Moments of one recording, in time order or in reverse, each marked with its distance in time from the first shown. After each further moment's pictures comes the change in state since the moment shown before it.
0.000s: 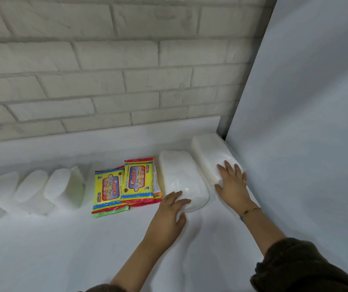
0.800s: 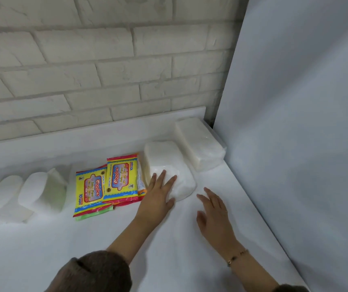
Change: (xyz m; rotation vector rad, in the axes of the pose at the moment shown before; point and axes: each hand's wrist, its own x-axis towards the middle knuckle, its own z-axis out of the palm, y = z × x) left_hand 0.050 -0.024 0.018 0.275 -0.150 -0.013; right_hand -0.101 -0.011 0.053 0.328 0.206 -0.137
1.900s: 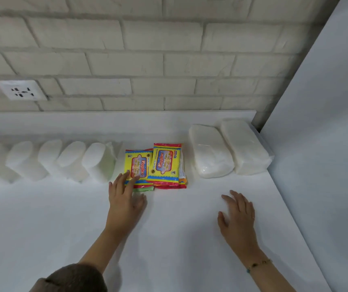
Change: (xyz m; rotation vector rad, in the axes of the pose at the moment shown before) left_hand -0.119 -0.119 -0.035 -0.018 0.517 -0.309; right_hand -0.002 -0.027 0.015 -0.066 -0.011 -0.035
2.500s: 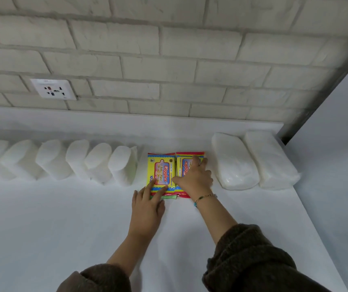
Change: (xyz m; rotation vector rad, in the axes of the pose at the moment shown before) left_hand 0.000 -0.010 0.006 0.105 -0.142 -0.056; right_hand 0.139 -0.177 0.064 -0.006 -0.351 0.231
